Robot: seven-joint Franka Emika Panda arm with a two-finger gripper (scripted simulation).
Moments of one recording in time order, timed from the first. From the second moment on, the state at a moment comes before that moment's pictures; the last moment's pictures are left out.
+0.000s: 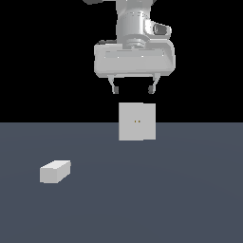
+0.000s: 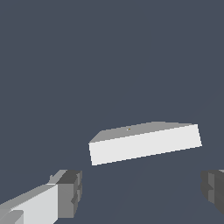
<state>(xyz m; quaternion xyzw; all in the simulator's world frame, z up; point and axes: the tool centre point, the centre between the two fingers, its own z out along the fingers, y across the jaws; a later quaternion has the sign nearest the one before) 0.019 -0.031 0.182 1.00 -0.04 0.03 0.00</state>
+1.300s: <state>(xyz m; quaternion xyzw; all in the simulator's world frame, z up) -0.038 0.041 0.127 1.00 -0.05 0.08 0.00</state>
